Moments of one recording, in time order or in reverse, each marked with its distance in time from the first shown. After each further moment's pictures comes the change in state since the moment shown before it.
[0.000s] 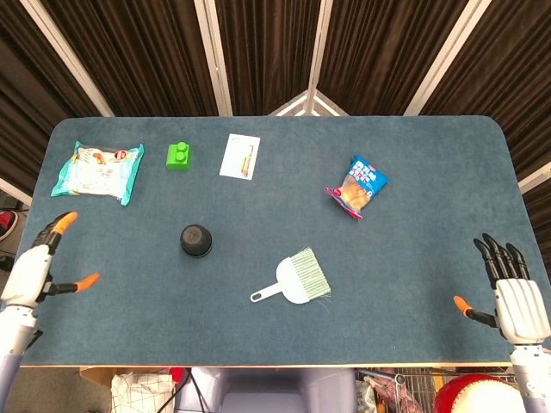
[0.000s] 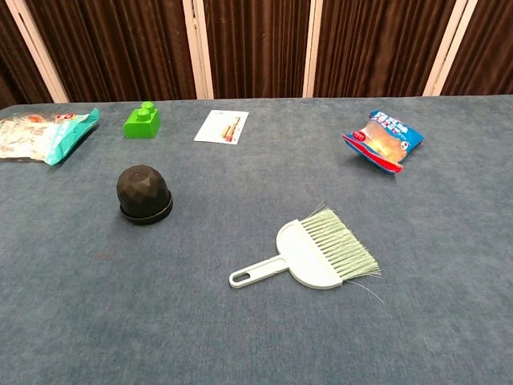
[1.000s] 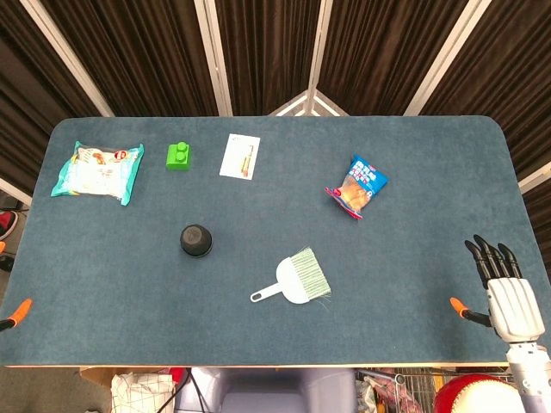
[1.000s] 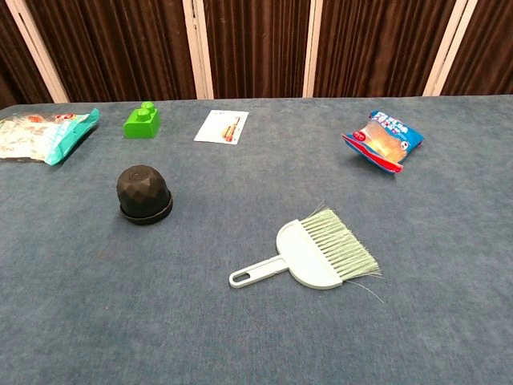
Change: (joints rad) left arm 0.225 0.112 0.117 0.006 0.143 0.309 0.130; right arm 0.016 0.000 -0.011 0.017 -0.008 -0.033 -0.027
